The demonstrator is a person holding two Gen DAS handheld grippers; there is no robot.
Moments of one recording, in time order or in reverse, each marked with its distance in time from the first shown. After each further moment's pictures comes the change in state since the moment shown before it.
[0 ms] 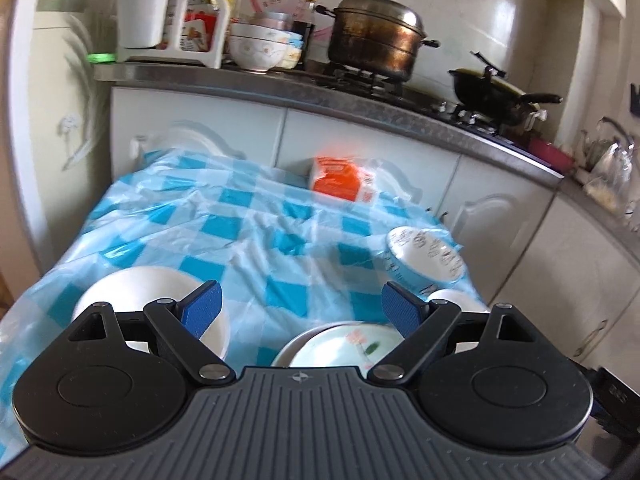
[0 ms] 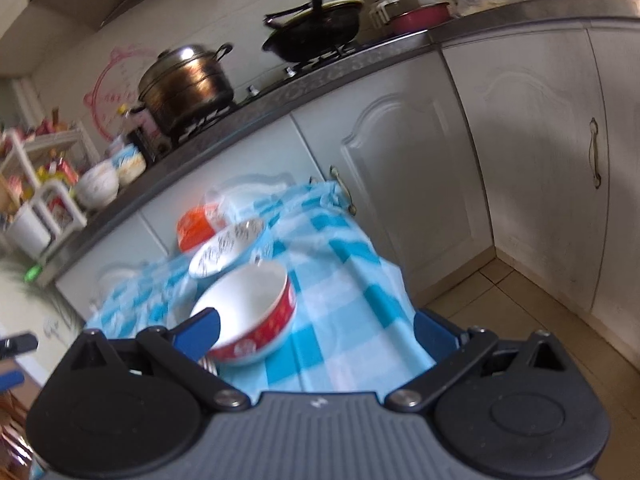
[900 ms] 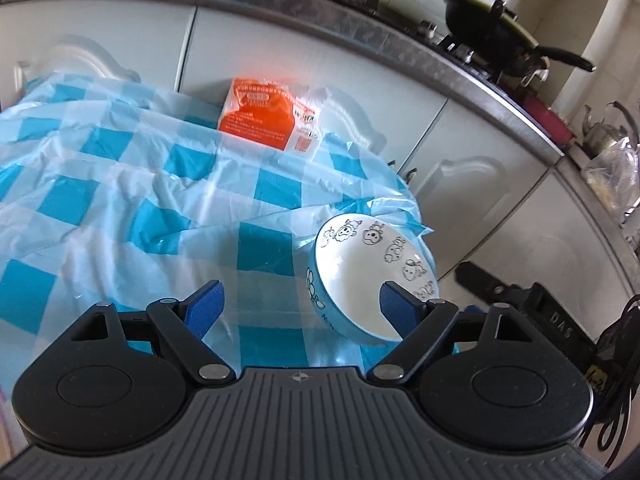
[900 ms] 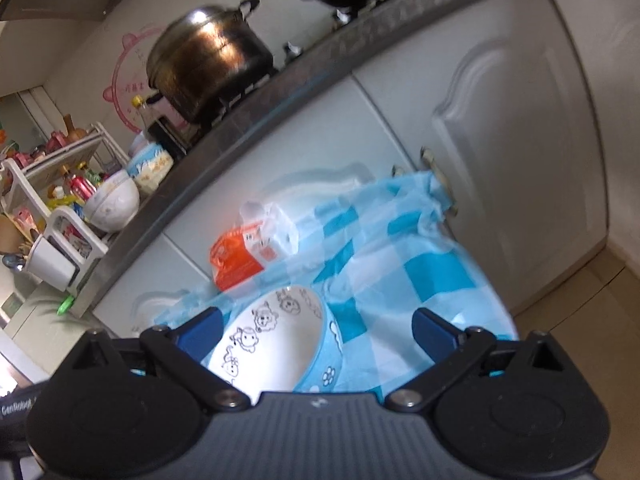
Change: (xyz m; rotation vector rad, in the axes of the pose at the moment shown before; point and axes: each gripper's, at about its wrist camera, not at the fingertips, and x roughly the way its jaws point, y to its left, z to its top) left arm 0.199 -0.072 0.051 -0.075 0.290 -0.133; right arm 0.191 0.018 0.083 0.051 0.170 0.253
